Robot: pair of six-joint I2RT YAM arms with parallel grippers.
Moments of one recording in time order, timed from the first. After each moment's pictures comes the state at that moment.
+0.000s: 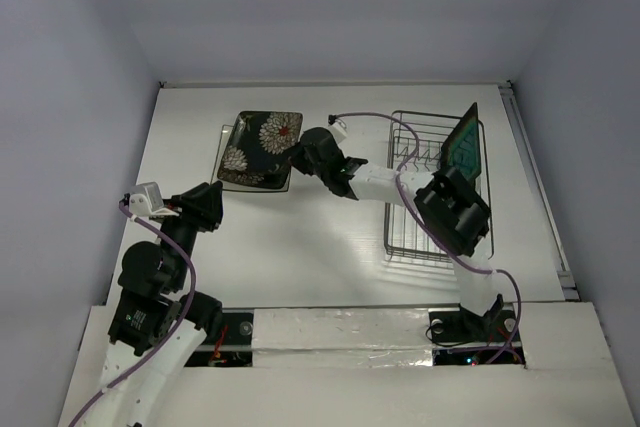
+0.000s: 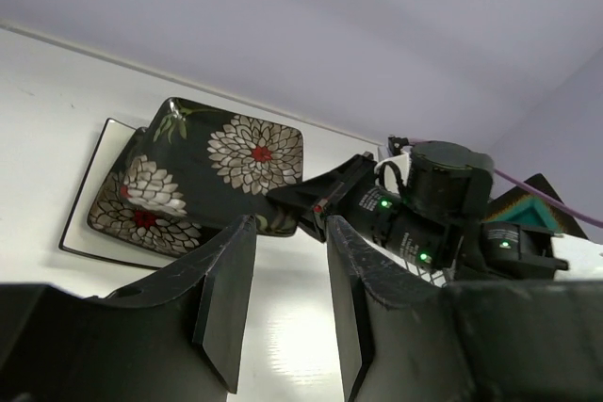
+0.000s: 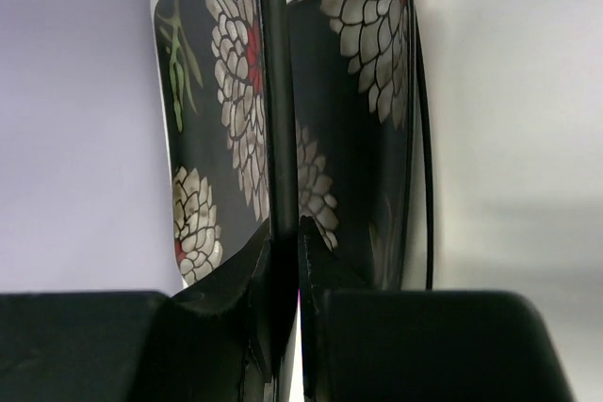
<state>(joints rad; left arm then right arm) -0.41 0.19 0.60 -0.29 -0.25 -0.47 0.83 2.06 1.46 0.18 0.31 1.19</state>
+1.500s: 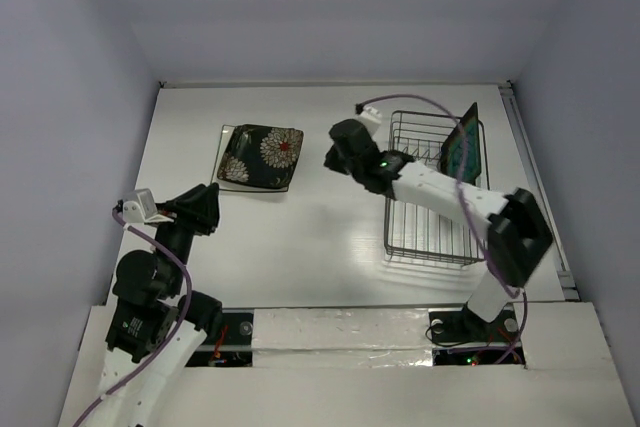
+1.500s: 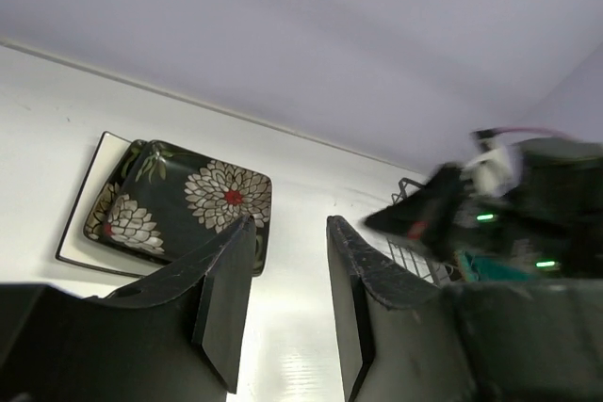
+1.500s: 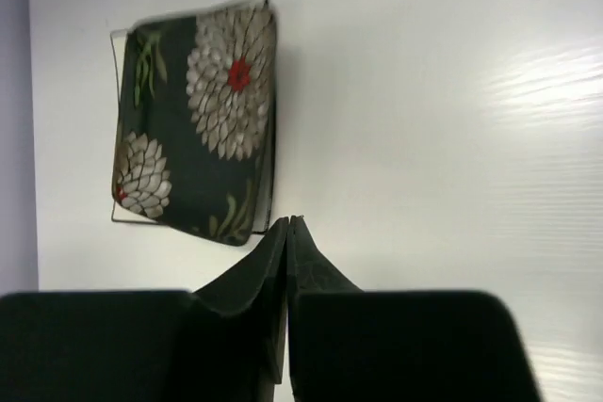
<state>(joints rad) -0.41 0.15 0.60 -0.29 -0.25 -0.47 0.82 1.78 1.37 -0.19 0.41 0.91</state>
